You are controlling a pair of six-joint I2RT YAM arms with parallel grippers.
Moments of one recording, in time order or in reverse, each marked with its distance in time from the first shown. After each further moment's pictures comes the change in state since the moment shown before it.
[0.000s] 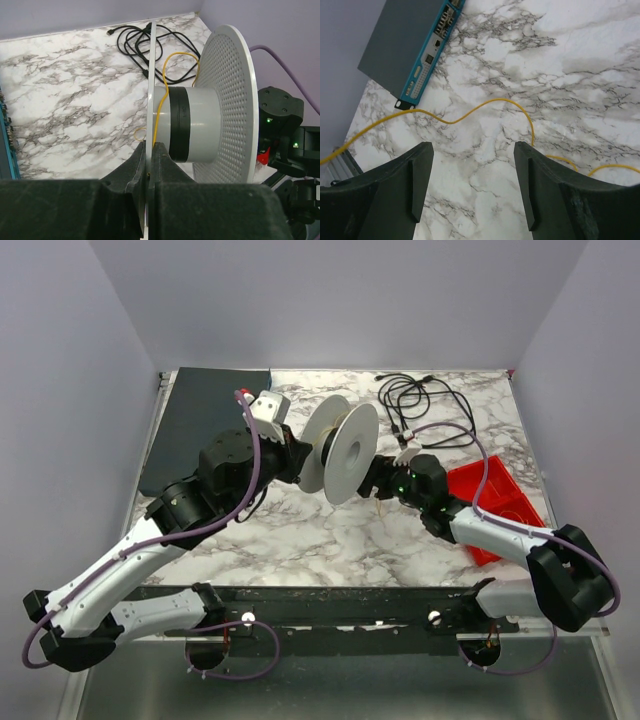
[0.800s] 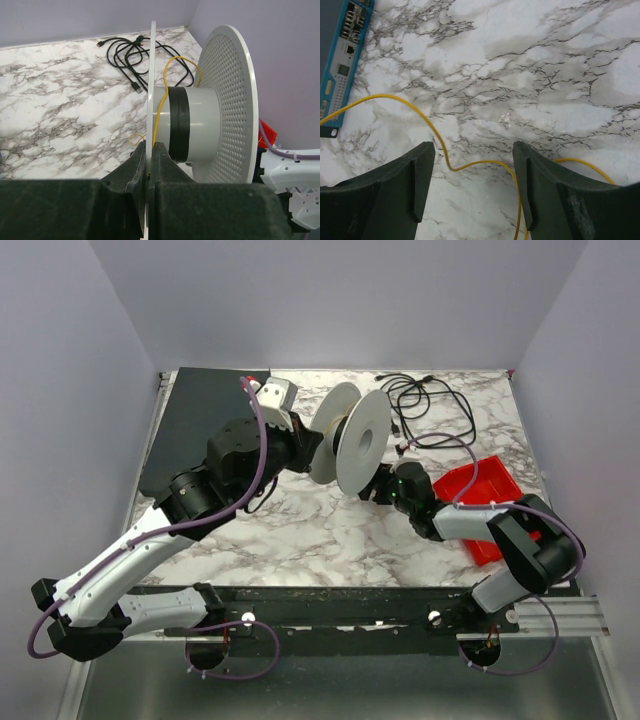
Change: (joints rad) left arm -0.026 0.087 0.089 0.024 -0.019 -0.044; right arm 0.003 0.208 -0.047 0.151 0.201 0.005
